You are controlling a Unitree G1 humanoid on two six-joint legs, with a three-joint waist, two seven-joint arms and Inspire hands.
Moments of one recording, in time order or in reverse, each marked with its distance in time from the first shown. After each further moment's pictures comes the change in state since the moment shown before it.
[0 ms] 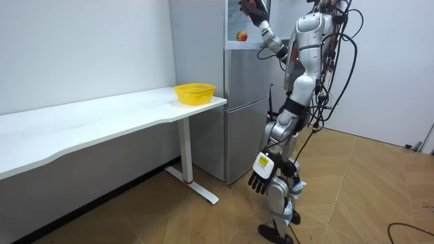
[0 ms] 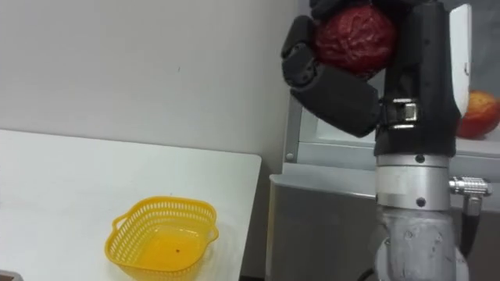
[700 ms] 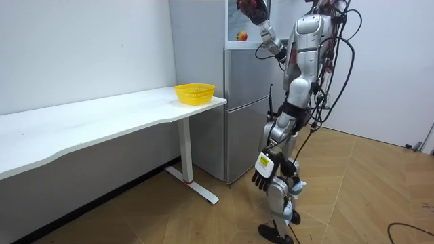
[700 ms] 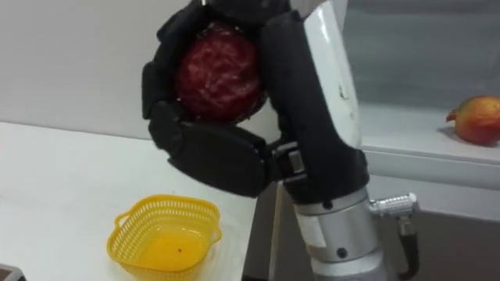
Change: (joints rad) left arm -0.044 0.008 -0.106 0.089 -0.013 -0.044 -0.031; right arm 0.003 0.036 0.211 -0.089 -0.189 -0.047 0.183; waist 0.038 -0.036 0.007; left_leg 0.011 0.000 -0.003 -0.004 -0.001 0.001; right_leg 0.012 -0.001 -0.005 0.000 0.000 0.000
